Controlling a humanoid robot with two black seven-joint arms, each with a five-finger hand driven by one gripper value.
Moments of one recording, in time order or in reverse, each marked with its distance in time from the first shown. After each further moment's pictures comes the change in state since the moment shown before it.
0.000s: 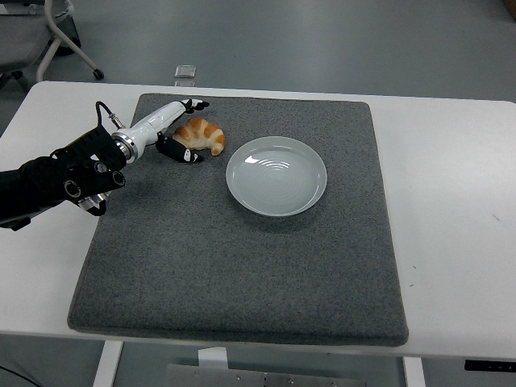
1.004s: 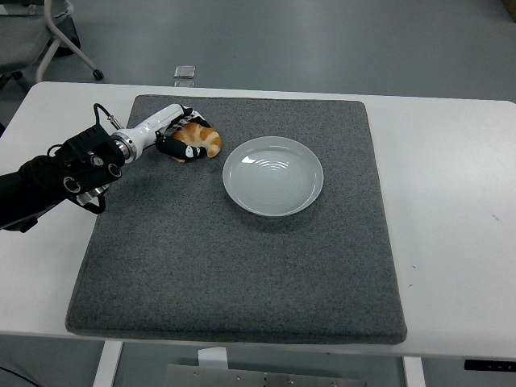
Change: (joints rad) left arm 0.053 -0.024 -0.131 0.110 -0.001 -0.198 -0.002; right arm -0.002 0.000 0.000 0.000 0.000 0.000 0.000
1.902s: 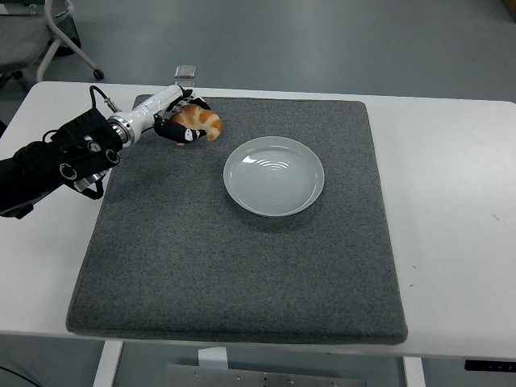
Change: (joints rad) left arm -0.070 0.037 0.004 -0.012 0.004 0.034 -0.024; right arm 0.001 0.000 0.002 0.000 0.000 0.000 0.000
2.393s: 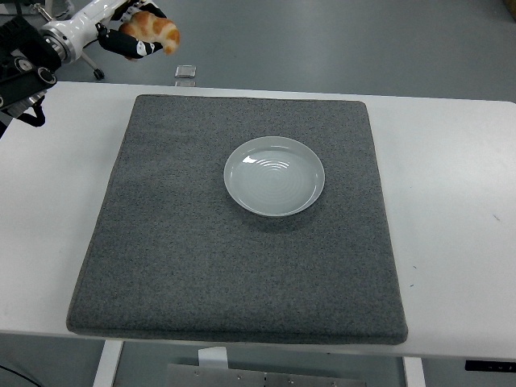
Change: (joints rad) left arm -0.232 0.210 0.007 -0.105 0.002 -0.047 0.003; right arm 0.004 0.000 0.000 0.000 0.000 0.000 0.000
